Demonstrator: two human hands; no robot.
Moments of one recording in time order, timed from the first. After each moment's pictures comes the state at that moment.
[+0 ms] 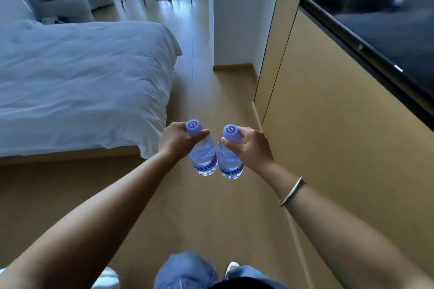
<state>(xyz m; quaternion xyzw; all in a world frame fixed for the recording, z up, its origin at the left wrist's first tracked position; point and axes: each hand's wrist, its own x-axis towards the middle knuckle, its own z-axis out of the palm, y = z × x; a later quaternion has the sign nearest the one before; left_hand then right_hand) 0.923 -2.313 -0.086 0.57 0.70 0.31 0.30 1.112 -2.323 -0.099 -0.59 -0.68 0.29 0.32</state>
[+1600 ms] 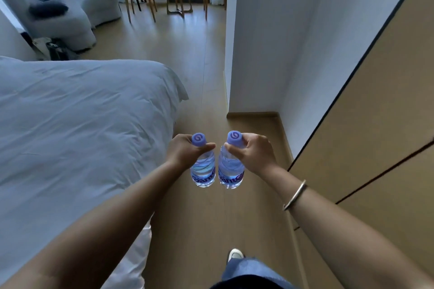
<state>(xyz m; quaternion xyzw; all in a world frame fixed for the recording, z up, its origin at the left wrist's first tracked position) 0.861 -1.591 -0.095 0.54 0.71 0.32 0.33 1.047 -1.579 -0.095 -0.57 -0.72 0.26 0.30</state>
